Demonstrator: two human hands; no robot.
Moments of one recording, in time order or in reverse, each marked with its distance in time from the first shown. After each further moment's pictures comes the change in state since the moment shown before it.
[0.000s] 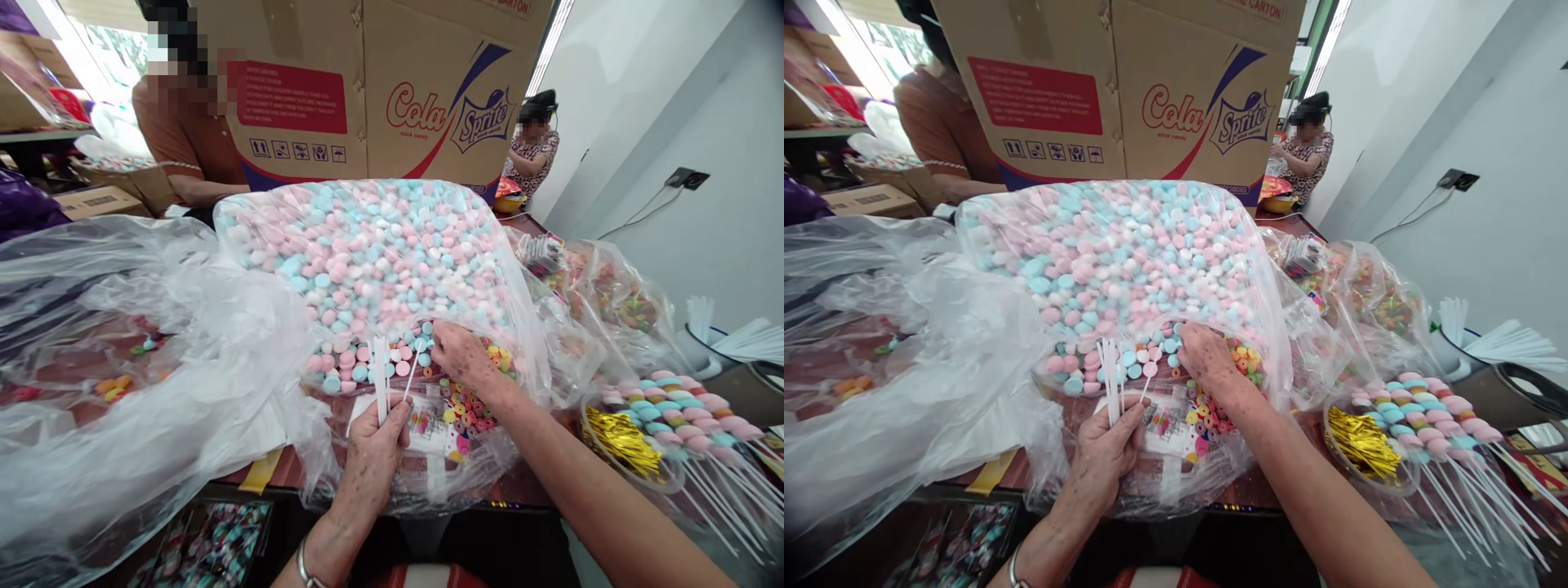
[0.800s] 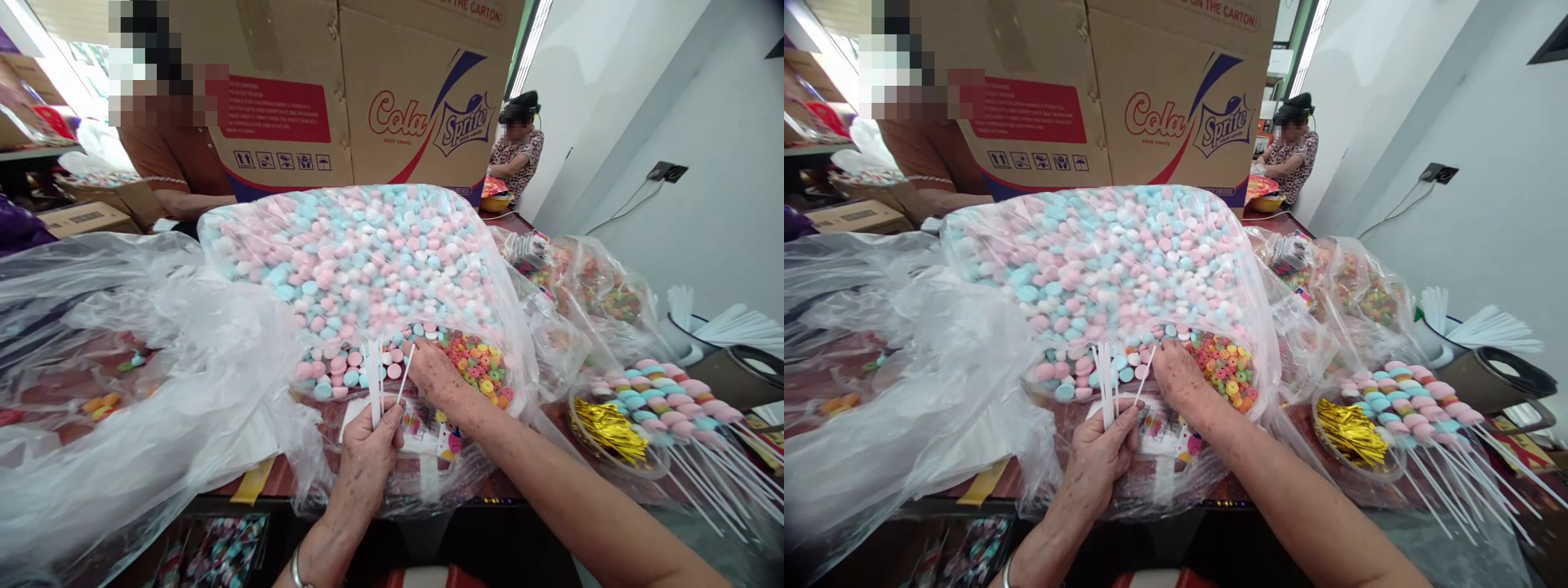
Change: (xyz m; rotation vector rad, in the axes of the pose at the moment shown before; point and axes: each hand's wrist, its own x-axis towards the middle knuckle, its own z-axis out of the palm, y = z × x) left_hand 0.002 0.000 0.001 0.069 -0.003 0.018; right_hand -0.004 -0.027 0.027 0.206 0.006 -0.023
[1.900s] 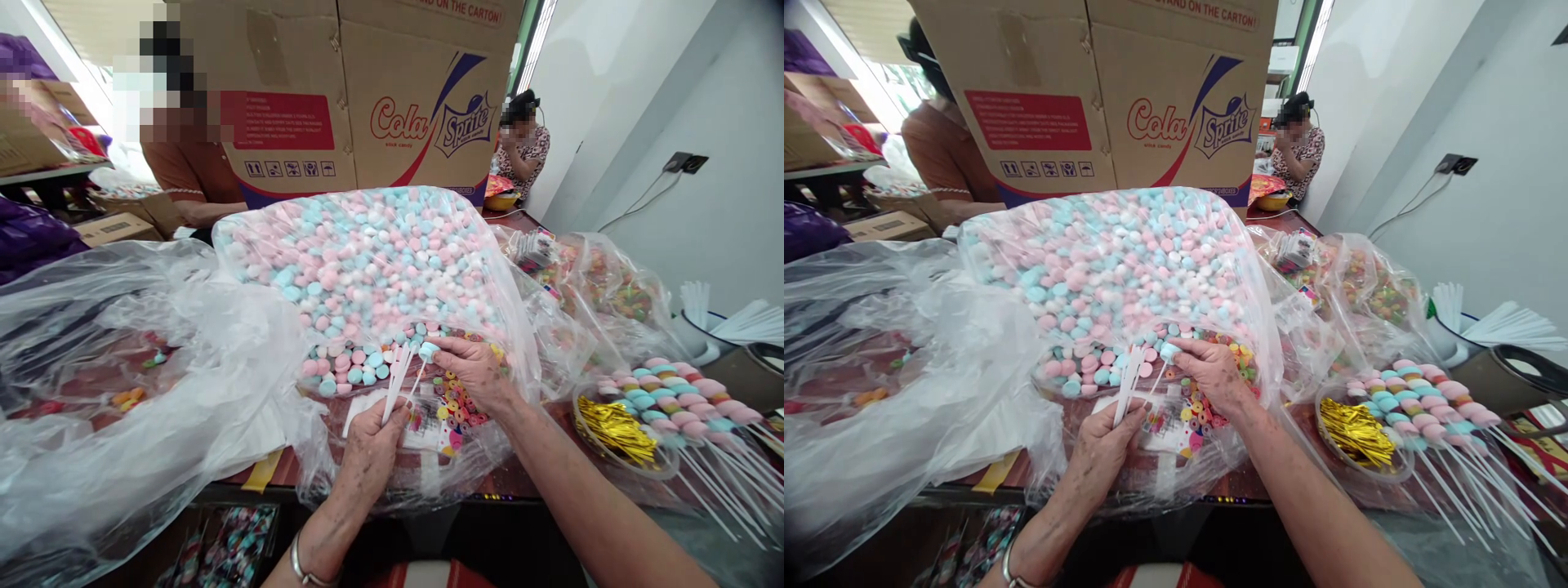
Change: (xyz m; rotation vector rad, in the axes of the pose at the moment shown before) left_hand -0.003 0.010 -0.008 0.344 -0.090 0.150; right_hand -0.040 0.026 -0.029 1.391 0.157 0.190
